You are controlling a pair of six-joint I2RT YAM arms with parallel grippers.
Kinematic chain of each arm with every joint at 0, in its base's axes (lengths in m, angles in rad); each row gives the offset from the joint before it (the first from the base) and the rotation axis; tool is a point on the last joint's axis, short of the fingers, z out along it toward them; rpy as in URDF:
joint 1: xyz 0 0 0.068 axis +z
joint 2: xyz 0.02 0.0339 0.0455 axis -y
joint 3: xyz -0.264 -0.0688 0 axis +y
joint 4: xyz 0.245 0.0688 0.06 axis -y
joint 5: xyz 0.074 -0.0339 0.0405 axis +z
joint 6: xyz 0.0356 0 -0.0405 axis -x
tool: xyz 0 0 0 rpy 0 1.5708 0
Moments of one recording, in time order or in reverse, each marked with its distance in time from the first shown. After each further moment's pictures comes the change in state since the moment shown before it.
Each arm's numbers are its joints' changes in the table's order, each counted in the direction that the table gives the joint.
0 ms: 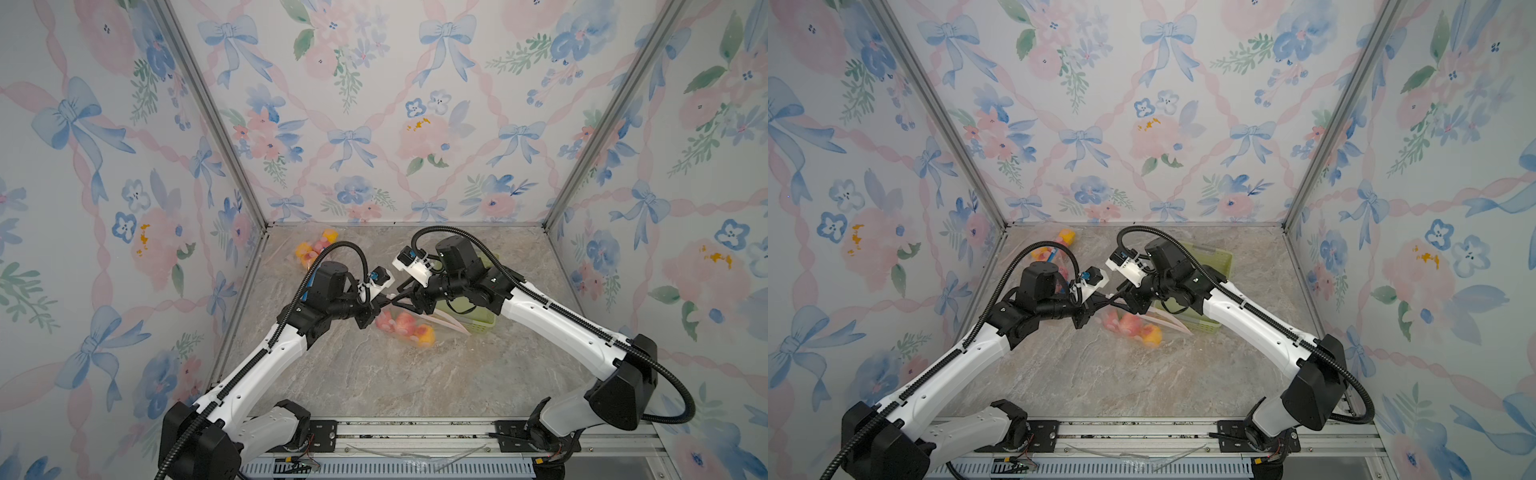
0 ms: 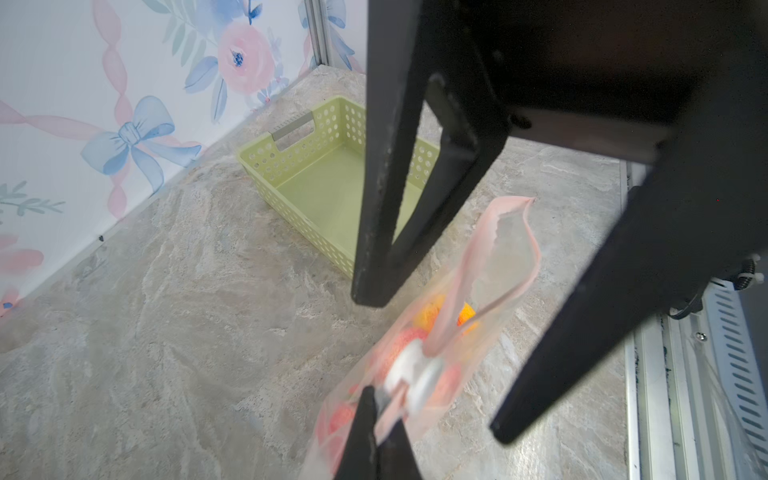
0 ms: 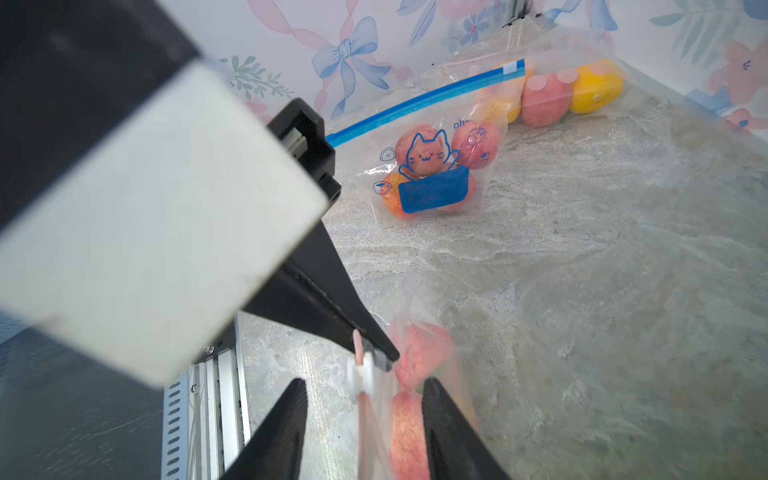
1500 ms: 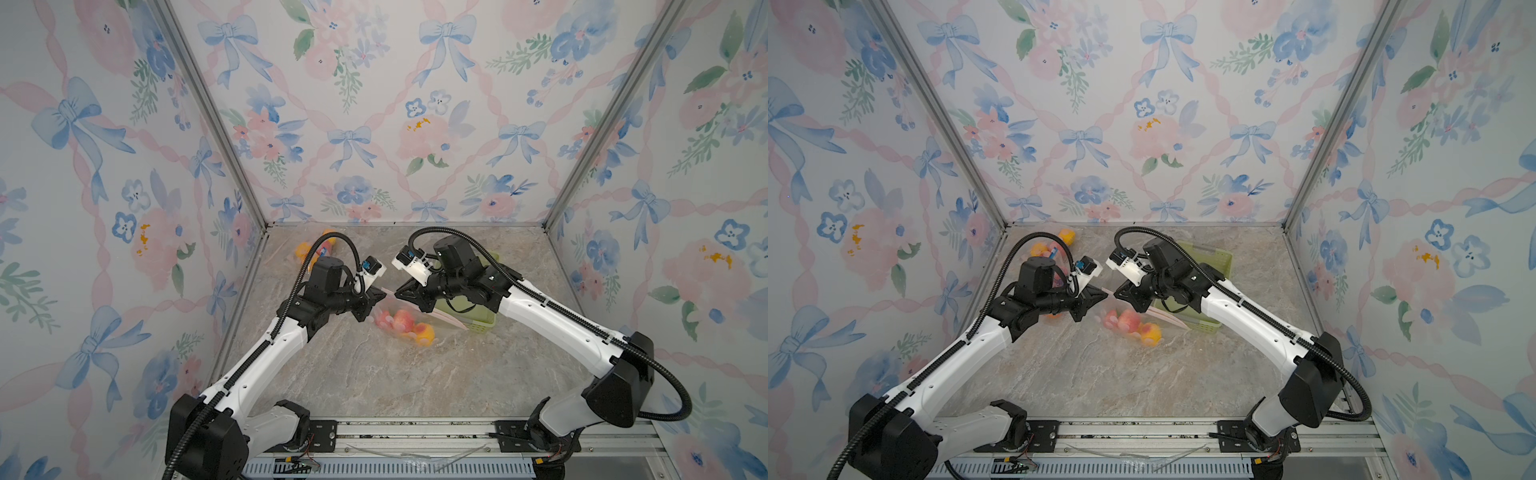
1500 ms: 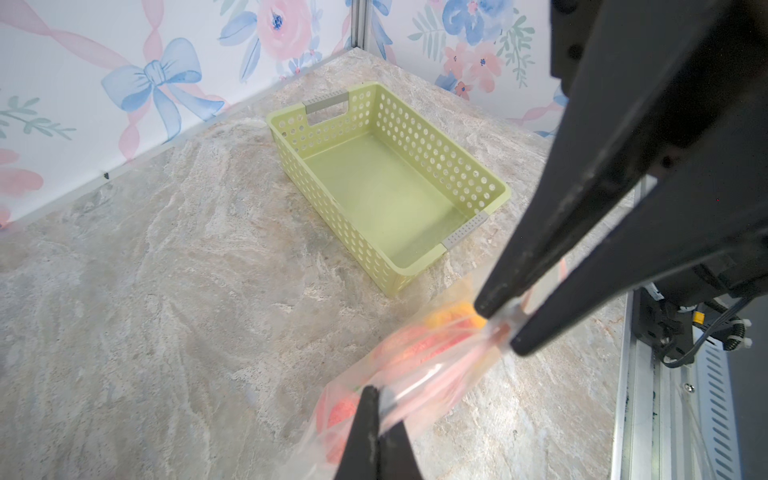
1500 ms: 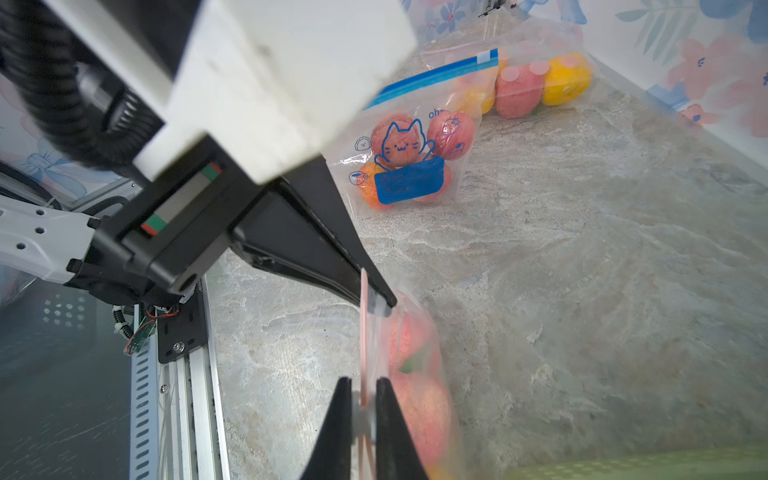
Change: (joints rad) left arm 0.082 -0.044 -0.020 0.000 -0.002 0.147; right arm -0.001 -0.011 -0.020 -0.046 -0.084 0.034
